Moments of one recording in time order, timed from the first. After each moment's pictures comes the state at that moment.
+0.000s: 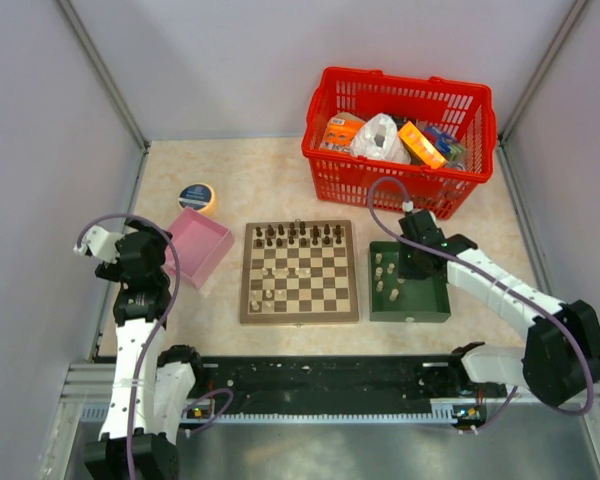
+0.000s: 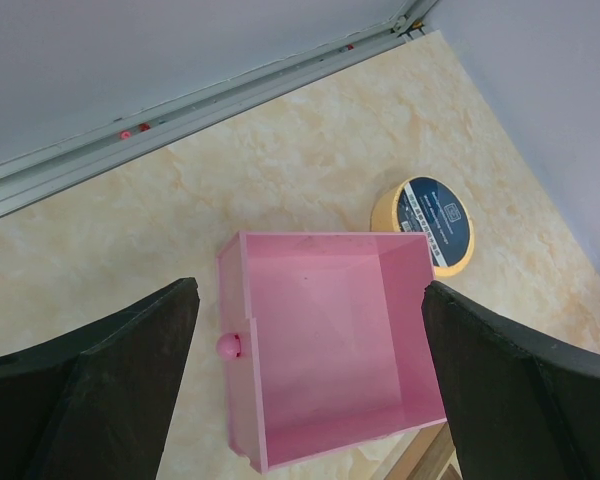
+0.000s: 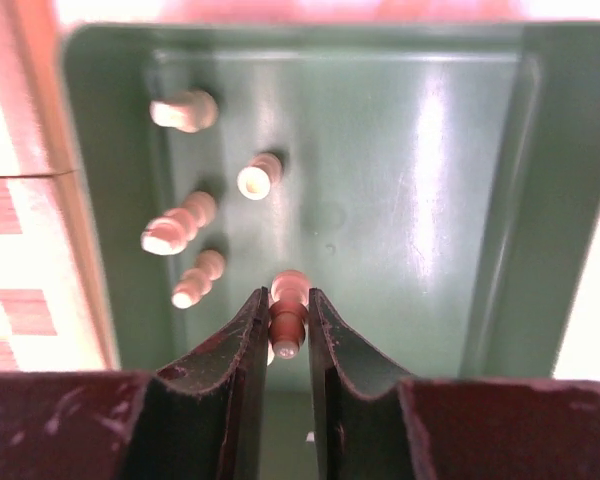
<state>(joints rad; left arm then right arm) 0.15 0.69 0.60 -0.27 -0.51 -0.72 0.46 1.27 0.78 -0.60 0.16 0.46</state>
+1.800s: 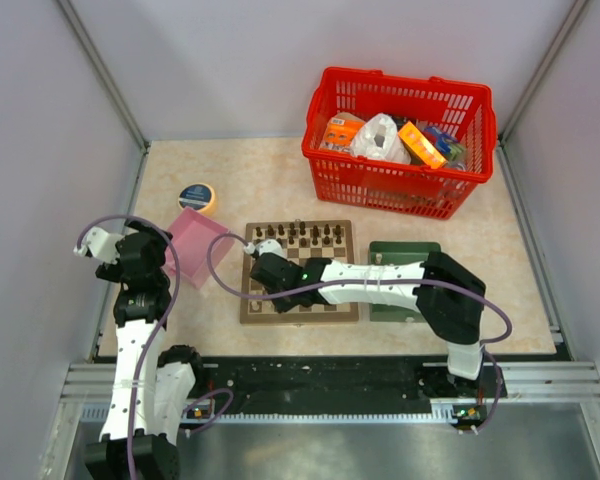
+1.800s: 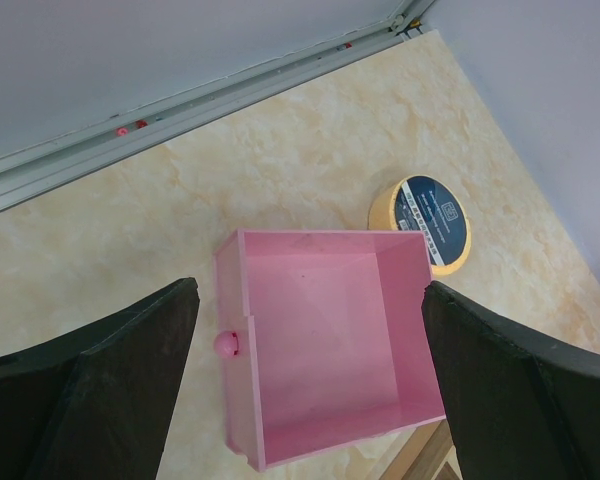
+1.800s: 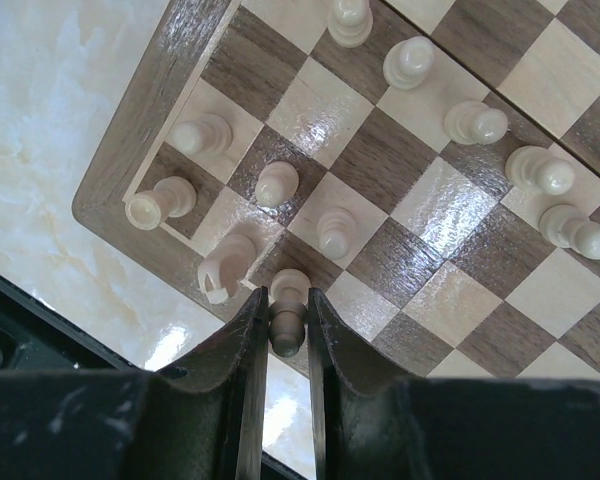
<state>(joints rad) 0.16 0.69 0.59 -0.27 -0.50 -0.73 1.21 1.89 1.38 -0.49 0.25 0.53</state>
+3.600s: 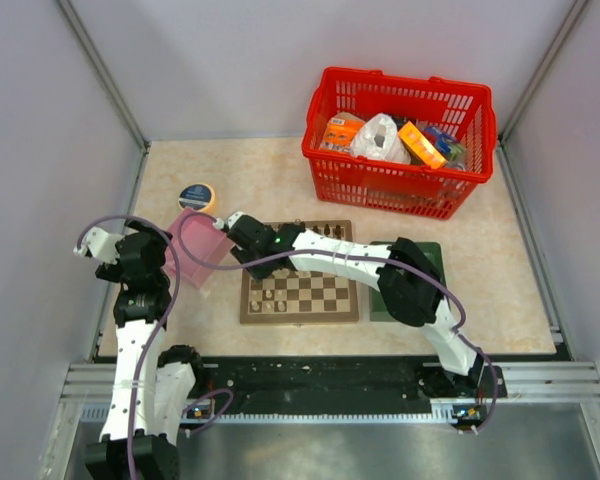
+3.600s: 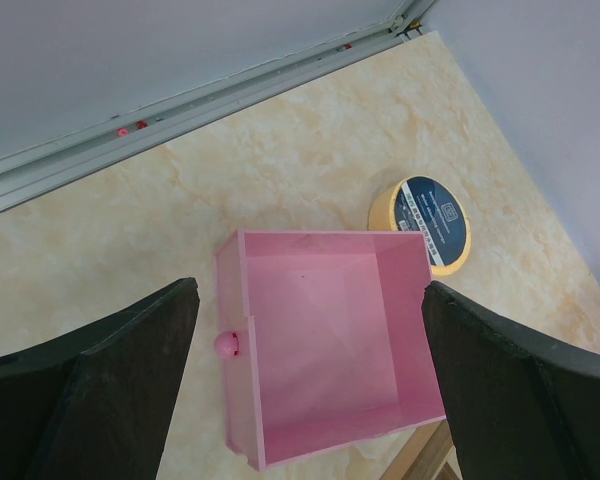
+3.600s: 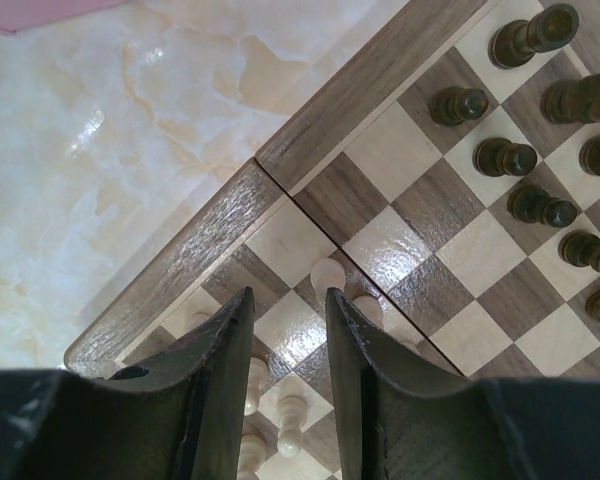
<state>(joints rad) 0.16 0.69 0.59 -0.27 -0.50 -0.73 1.11 2.18 1.84 -0.62 0.16 0.23</state>
